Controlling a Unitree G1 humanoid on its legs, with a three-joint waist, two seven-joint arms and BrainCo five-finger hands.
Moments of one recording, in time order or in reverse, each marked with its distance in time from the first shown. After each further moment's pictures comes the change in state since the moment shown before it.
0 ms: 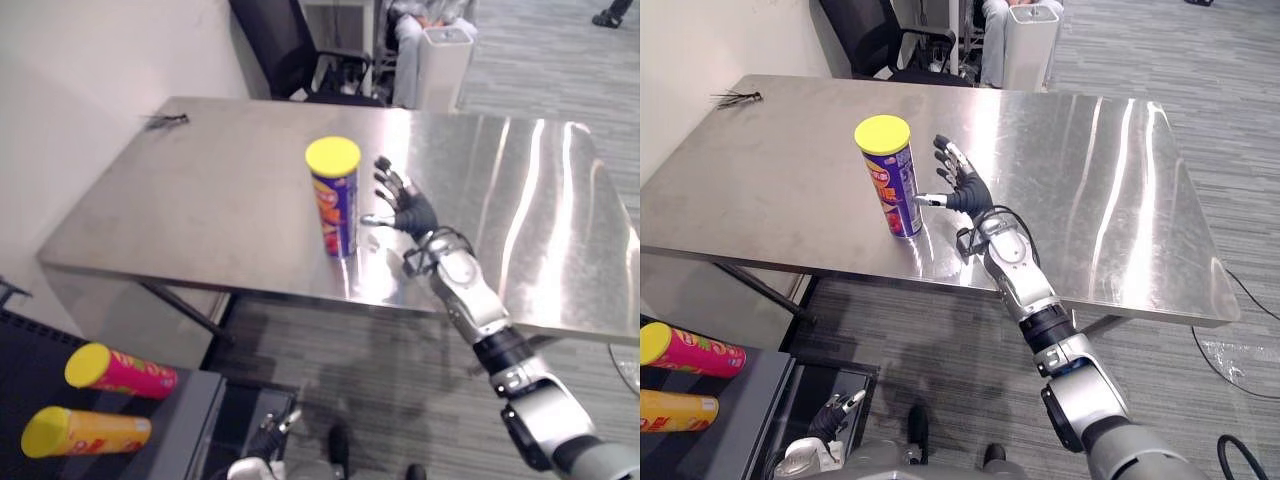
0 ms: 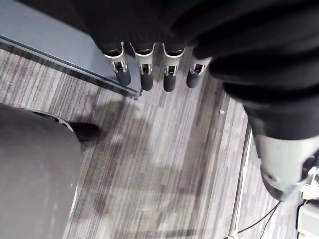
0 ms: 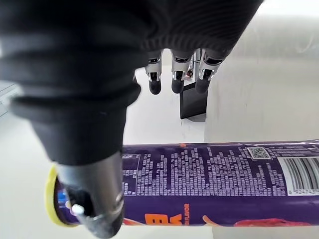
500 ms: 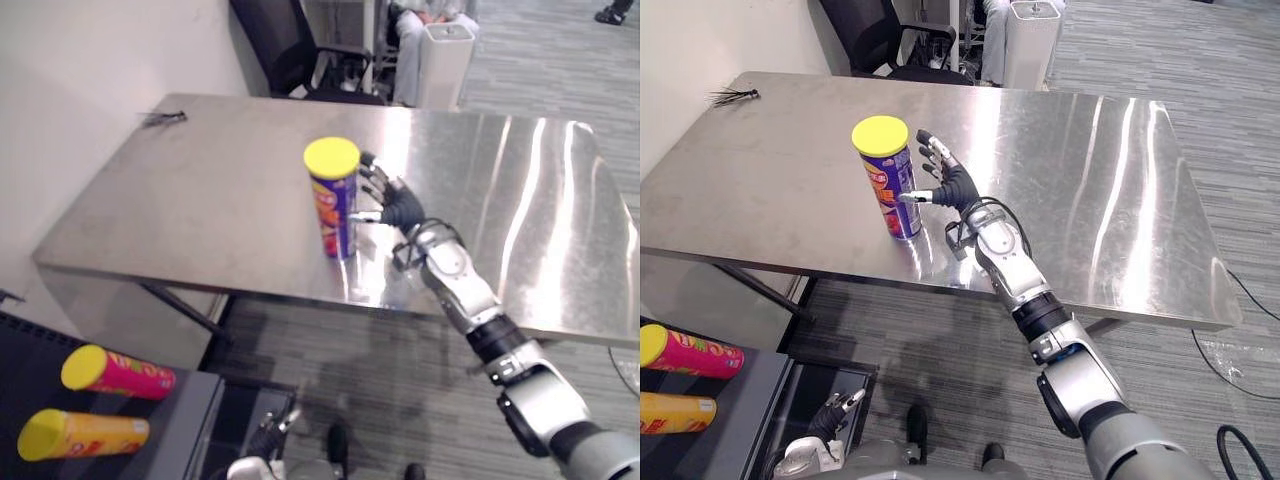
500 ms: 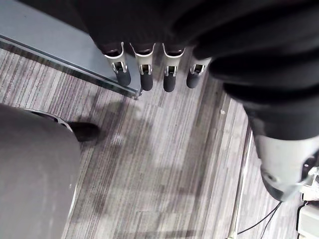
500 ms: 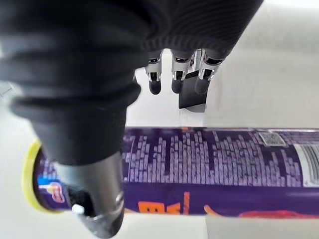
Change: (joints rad) left arm 0.000 0.001 -0.001 -0.001 -0.002 0.000 0.001; right arm -0.070 0.021 0.059 0.071 0.000 0.003 0.001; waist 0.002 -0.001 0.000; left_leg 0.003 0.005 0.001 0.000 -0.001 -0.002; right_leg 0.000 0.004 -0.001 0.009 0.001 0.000
